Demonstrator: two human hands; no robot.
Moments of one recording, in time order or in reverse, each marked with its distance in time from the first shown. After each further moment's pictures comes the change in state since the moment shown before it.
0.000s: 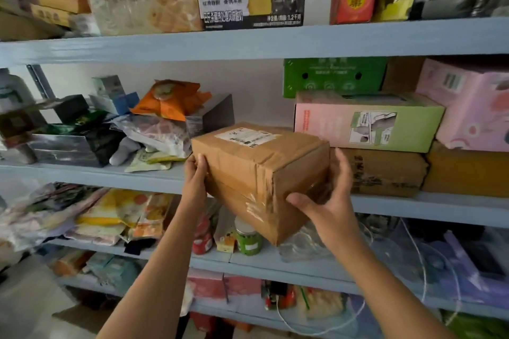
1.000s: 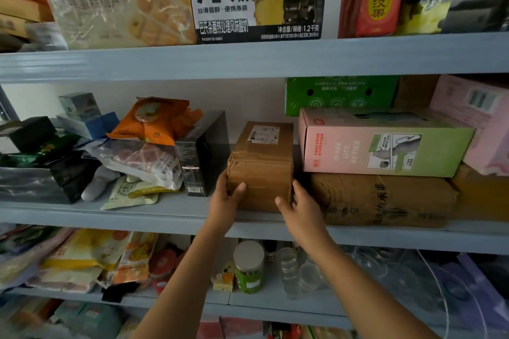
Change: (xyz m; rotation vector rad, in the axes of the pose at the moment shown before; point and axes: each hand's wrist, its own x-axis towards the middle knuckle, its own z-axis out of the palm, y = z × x) left_hand 0.087 -0.050 0.034 0.279 -0.222 0.055; right_hand 0.108 0.076 0.065 -0.508 0.031 0.303
